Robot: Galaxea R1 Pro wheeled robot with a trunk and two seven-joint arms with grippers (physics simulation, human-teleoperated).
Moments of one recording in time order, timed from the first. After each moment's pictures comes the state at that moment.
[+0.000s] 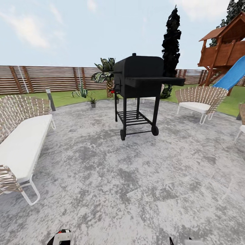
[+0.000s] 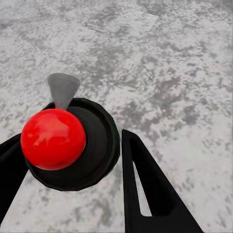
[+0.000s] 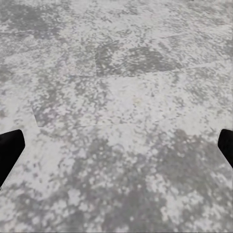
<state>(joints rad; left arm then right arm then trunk) -0.25 0.09 0.04 -0.31 0.02 -0.49 0.00 -0.20 -0.08 -0.05 -0.33 0.00 -0.57 0.00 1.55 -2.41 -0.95</state>
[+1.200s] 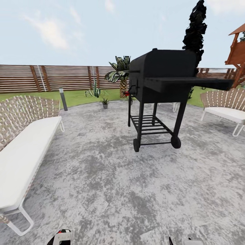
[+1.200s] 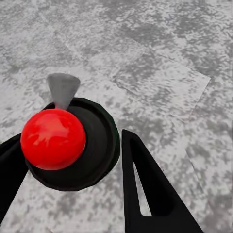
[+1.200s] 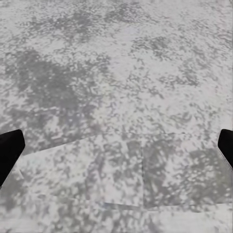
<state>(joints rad) -0.25 0.09 0.04 -0.31 0.02 -0.49 0.00 -0.20 -0.07 -0.05 -0.33 0.00 -0.57 0.00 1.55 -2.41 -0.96</state>
